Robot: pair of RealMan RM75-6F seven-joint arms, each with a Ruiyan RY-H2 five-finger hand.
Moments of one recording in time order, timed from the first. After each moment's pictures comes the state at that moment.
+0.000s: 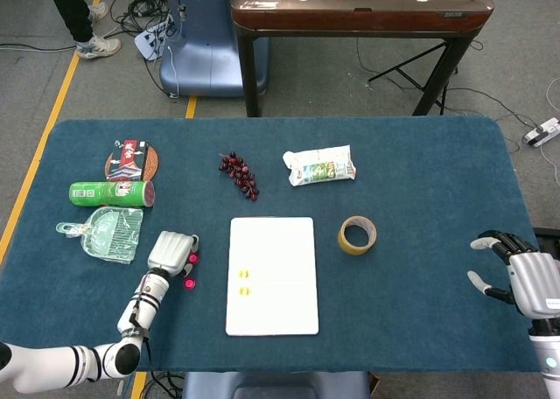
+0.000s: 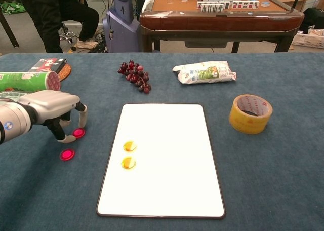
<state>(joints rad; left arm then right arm) -0.77 -1.60 -0.05 -1.49 0.76 1.04 0.72 0.10 -1.10 0.07 -1.54 -1.56 1.52 0.17</state>
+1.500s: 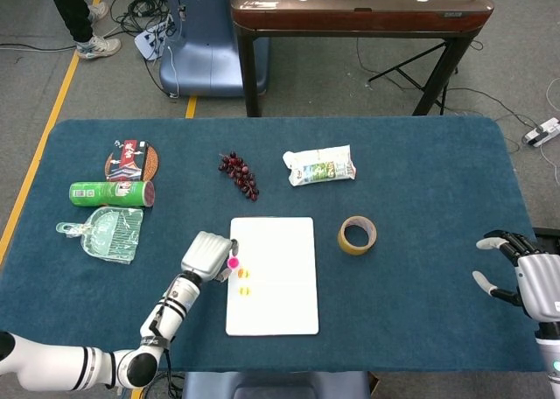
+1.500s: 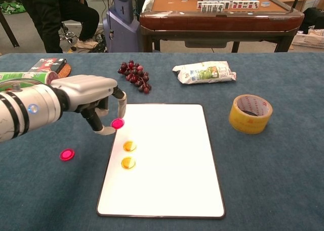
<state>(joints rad) -0.86 -1.59 -0.14 -1.74 0.74 1.09 0.79 0.08 -1.08 0.07 -1.55 -1.57 1.56 0.21</state>
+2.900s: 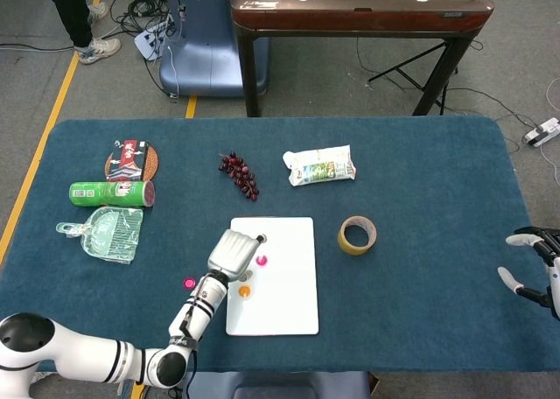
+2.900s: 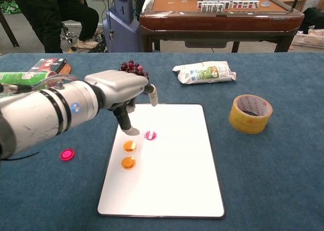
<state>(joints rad) -0.99 -1.68 -0.16 -1.74 0.65 1.18 0.93 0.04 -1.05 0.11 -1.54 -1.53 1.61 0.28</state>
